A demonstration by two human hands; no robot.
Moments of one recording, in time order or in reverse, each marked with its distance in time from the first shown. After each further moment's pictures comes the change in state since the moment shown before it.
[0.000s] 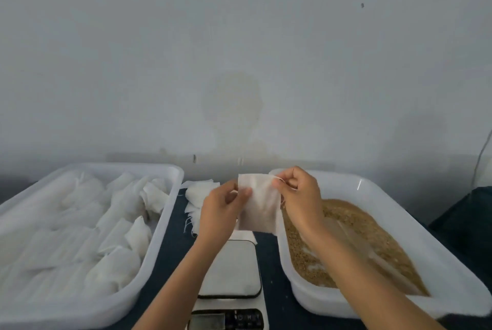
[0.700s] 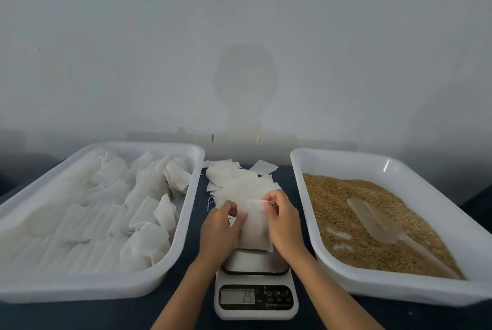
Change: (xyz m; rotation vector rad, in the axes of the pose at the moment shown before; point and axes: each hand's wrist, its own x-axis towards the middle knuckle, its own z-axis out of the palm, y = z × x) left_hand -0.033 -0.096 -0.033 0.485 0.014 -0.087; right_hand -0.049 0.075 0.084 -0.180 -0.127 0.025
